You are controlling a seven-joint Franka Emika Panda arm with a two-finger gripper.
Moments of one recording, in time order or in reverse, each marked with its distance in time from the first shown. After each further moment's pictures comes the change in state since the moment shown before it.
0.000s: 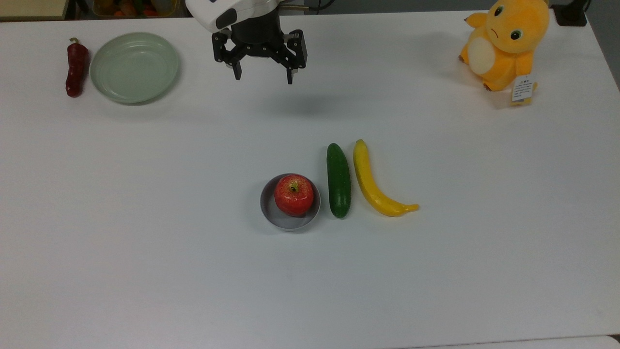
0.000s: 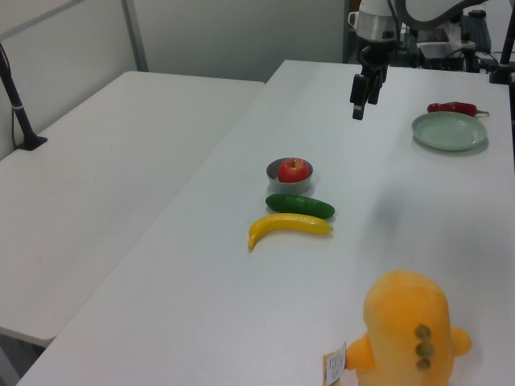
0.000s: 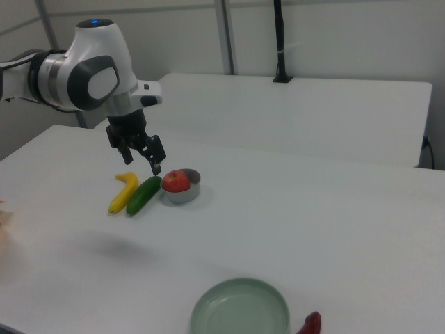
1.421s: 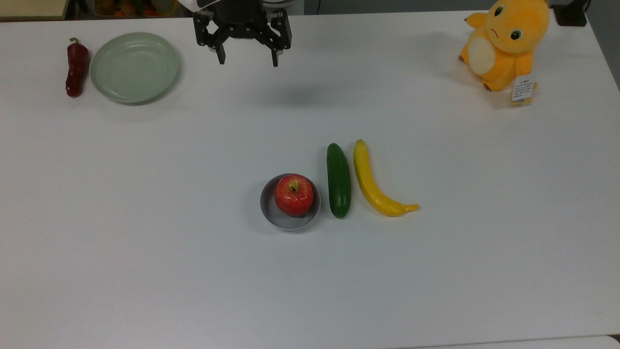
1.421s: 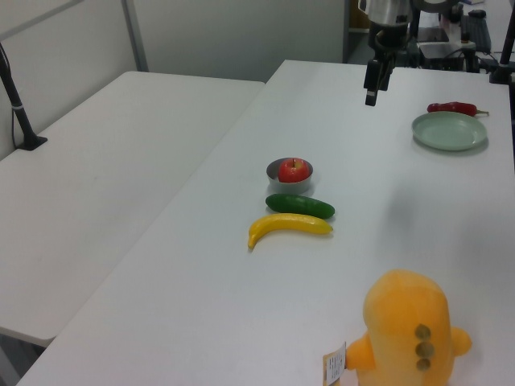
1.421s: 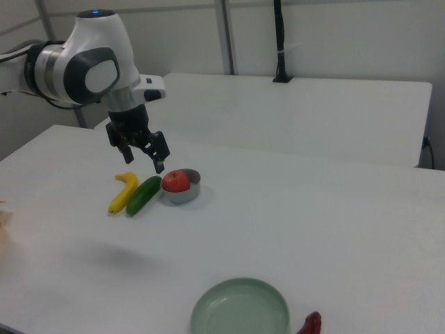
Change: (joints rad) arm -0.024 -0.053 -0.019 -0.010 0.000 -0.054 -0.090
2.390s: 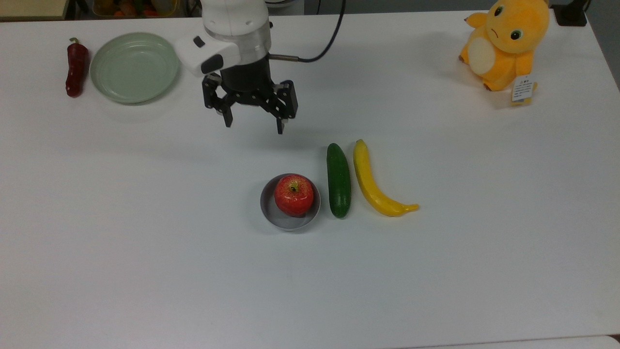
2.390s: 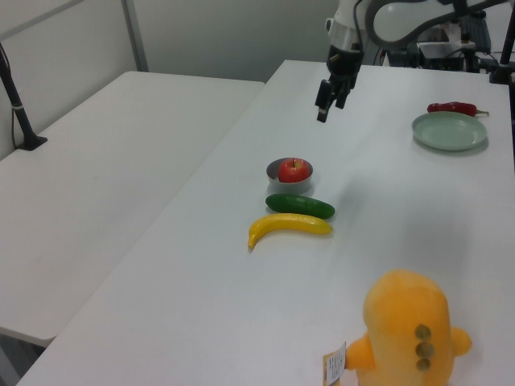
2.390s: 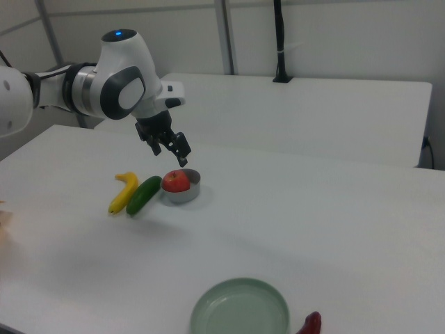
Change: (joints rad) arm 0.017 0.244 0.009 0.147 0.000 0.245 0.138
